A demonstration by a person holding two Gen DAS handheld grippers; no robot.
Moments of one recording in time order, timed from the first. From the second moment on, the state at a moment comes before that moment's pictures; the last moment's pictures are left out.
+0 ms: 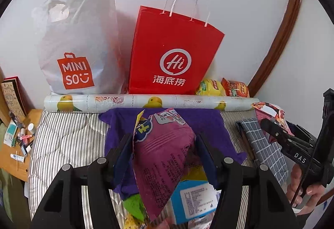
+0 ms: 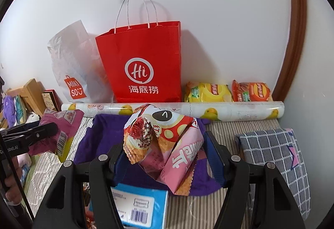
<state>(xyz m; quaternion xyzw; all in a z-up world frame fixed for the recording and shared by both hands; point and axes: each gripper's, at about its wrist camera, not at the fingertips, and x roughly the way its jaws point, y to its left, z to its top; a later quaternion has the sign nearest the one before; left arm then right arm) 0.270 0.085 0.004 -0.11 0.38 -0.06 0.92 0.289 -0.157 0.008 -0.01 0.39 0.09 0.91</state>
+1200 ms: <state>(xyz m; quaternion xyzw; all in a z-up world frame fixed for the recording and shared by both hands) 0.389 0.113 -0.093 -0.13 0.46 -0.05 0.88 0.411 -0.149 -0.118 -0.07 0.50 0.12 0.86</state>
